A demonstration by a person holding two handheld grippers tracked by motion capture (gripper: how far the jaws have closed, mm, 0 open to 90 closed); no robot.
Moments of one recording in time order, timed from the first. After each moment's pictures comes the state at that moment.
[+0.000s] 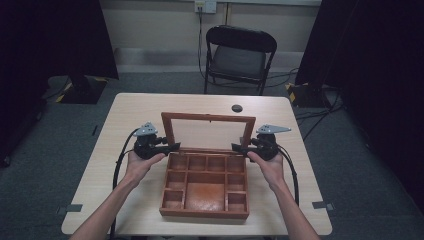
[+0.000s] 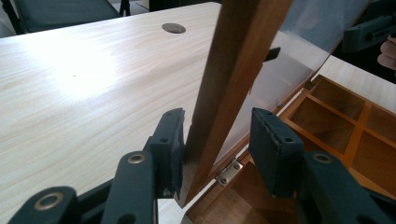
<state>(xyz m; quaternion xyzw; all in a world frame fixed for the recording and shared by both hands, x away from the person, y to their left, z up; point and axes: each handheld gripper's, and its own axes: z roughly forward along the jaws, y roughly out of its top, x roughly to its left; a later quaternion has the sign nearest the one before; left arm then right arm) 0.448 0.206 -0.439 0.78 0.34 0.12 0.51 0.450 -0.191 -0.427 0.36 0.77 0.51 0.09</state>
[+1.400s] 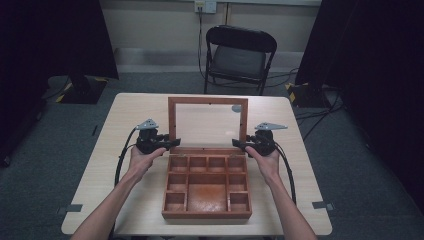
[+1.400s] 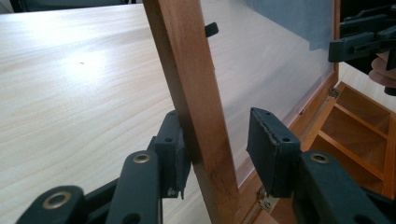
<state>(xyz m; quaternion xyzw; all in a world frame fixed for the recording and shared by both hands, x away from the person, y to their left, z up) 0.475 0.208 -0.453 0.77 0.37 0.09 0.52 0.478 -0.193 -0.450 0.40 0.76 0.51 0.10</state>
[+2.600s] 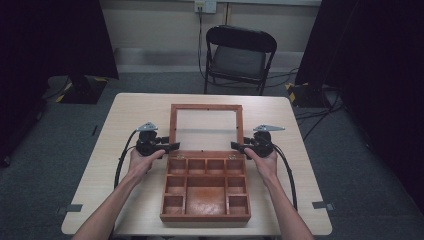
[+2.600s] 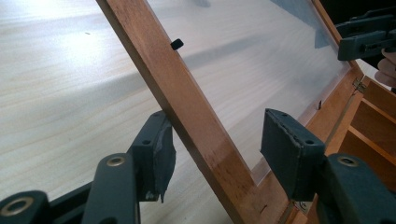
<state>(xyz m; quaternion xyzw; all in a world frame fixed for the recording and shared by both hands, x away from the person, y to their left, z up) 0.478 0.213 -0.471 0.76 0.40 0.07 0.51 0.484 -0.192 -0.467 0.42 0.76 0.50 0.08</state>
